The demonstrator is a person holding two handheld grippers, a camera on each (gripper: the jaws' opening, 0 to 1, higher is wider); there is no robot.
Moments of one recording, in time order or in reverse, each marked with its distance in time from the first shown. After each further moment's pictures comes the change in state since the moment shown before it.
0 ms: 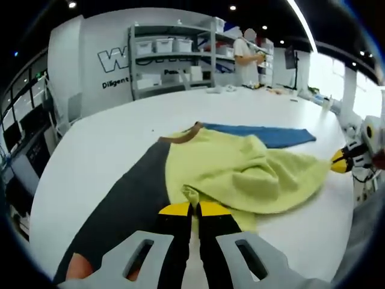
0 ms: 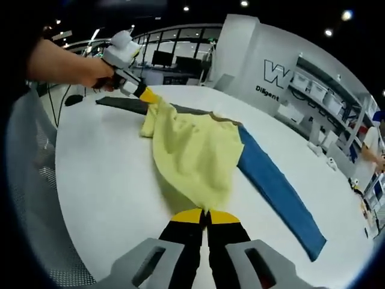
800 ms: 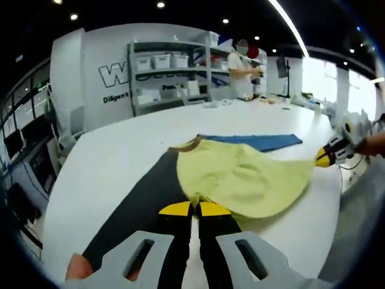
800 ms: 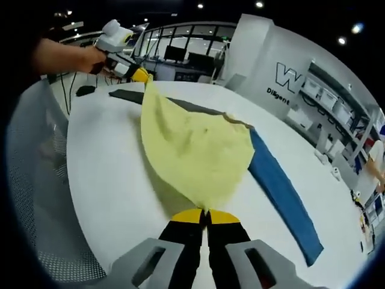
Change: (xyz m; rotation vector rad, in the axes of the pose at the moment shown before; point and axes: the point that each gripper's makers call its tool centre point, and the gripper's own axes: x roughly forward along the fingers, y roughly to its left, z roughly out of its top) left arm -0.078 0.020 -0.004 0.033 -0.095 -0.005; right arm -0.007 0.028 0.004 -0.092 0.030 0.075
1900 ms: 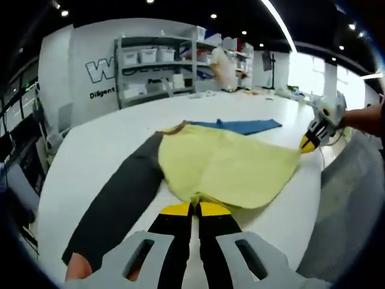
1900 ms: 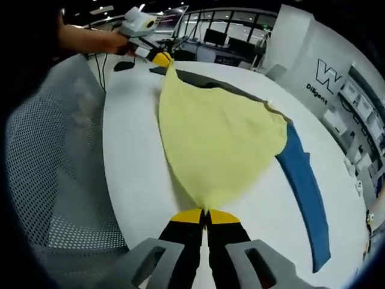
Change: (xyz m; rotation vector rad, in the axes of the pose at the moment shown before) left arm -0.034 -0.032 -0.049 0.057 0.065 -0.156; right arm -0.016 0.030 -0.031 -0.119 0.134 0.222
